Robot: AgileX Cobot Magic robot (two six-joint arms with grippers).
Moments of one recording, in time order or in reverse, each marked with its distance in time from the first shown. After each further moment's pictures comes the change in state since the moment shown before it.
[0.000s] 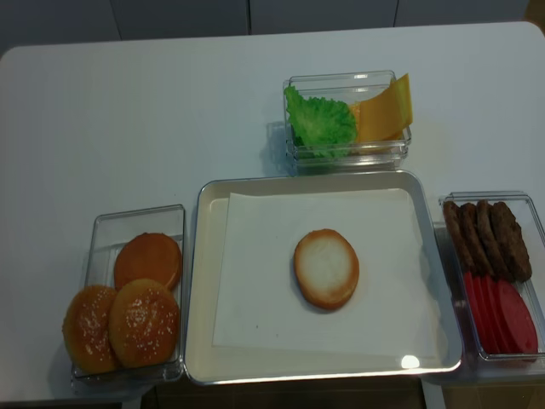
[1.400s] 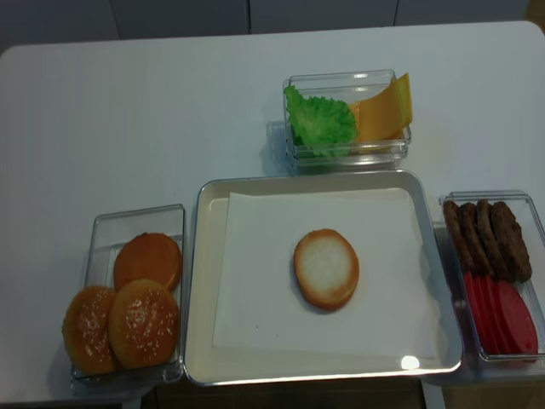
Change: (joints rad) left arm 0.000 0.000 0.000 0.000 0.000 0.000; right arm 0.000 0.002 -0.021 0.079 -0.089 0.007
